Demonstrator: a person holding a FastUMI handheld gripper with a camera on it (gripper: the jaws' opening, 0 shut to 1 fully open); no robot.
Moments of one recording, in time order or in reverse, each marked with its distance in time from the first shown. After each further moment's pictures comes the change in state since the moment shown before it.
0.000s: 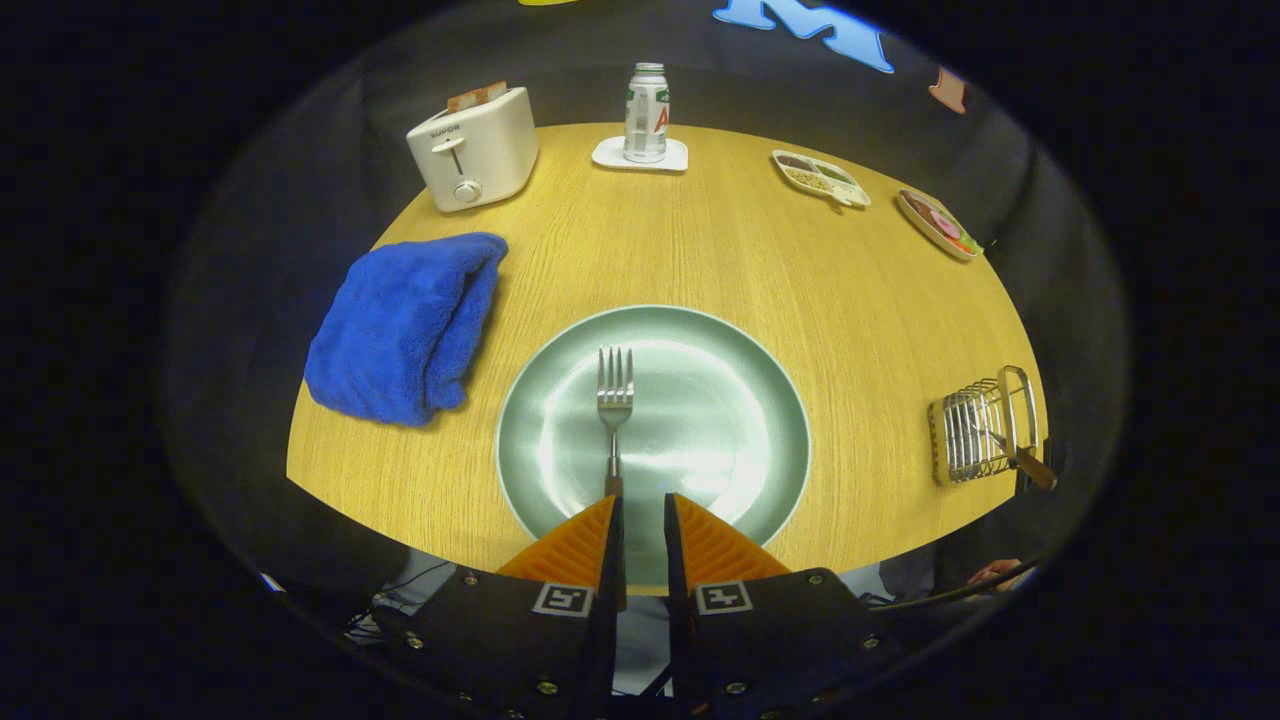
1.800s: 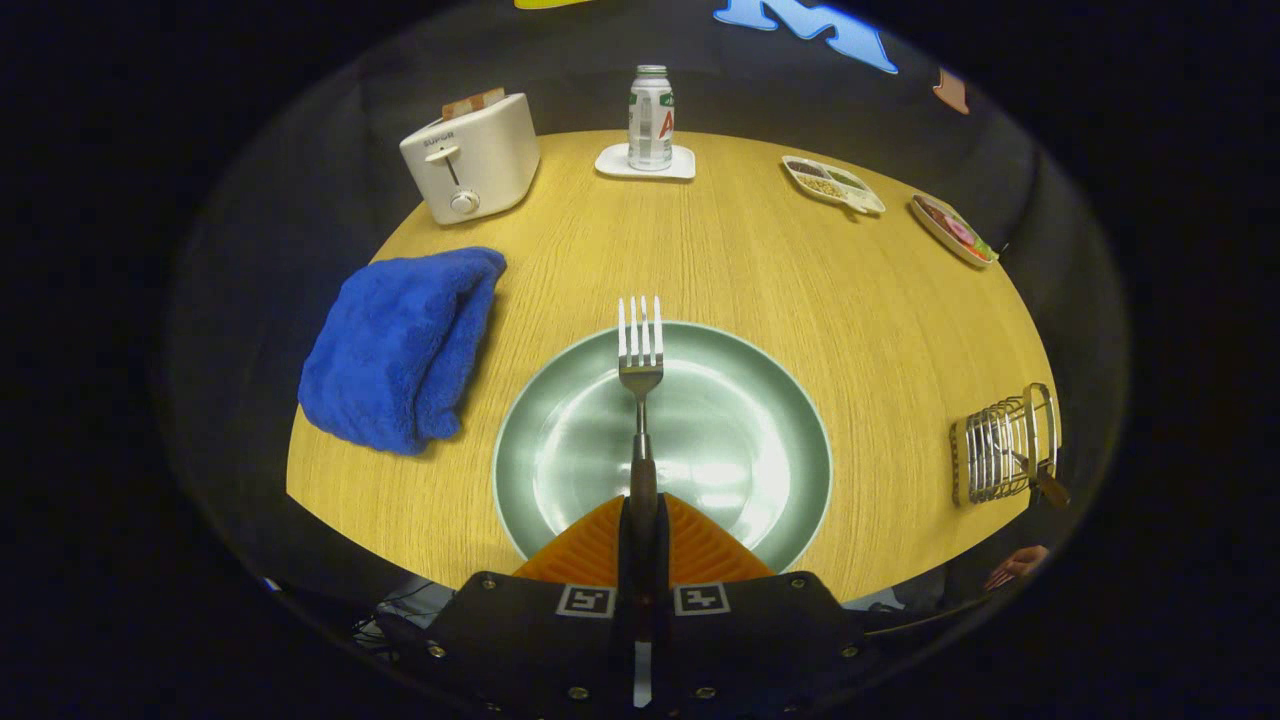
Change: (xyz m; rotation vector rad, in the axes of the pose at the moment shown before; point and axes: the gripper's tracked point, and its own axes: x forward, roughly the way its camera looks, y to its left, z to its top) arm 0.007 -0.010 0.033 0.011 -0.074 0.003
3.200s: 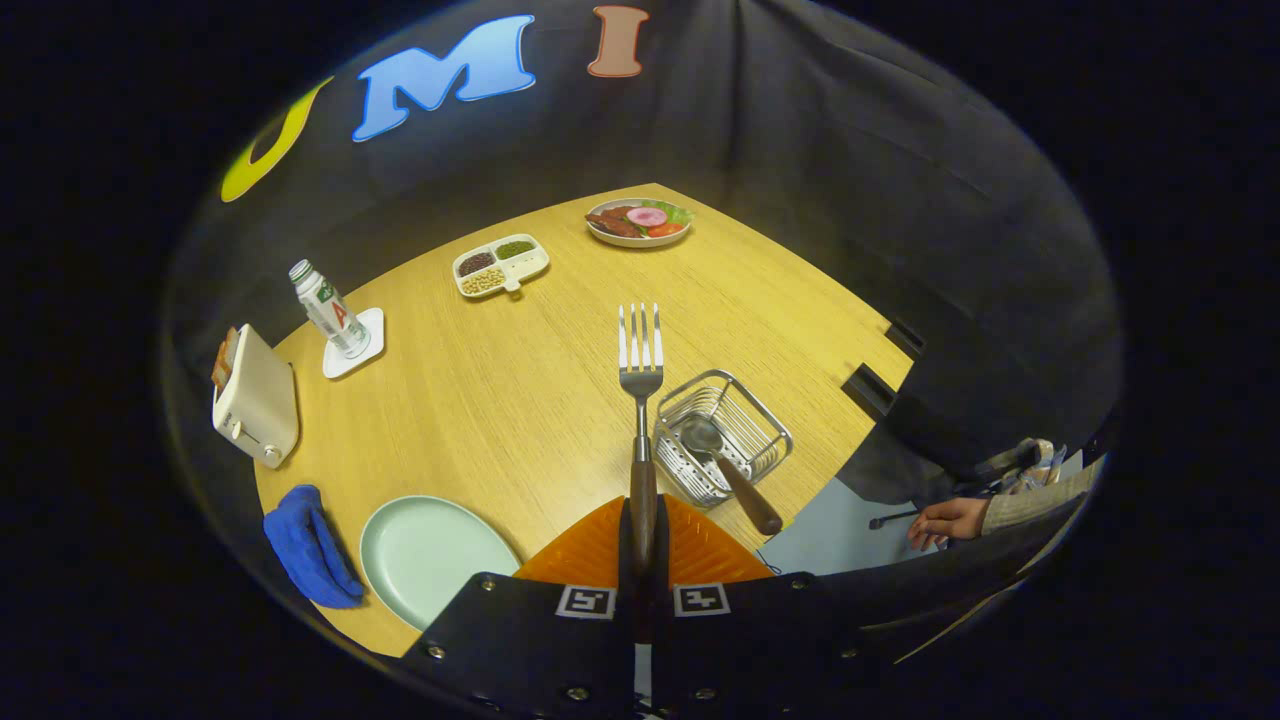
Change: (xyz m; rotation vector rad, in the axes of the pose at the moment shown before) arm -0.091 -0.220 0.000 0.607 -0.109 -0.396
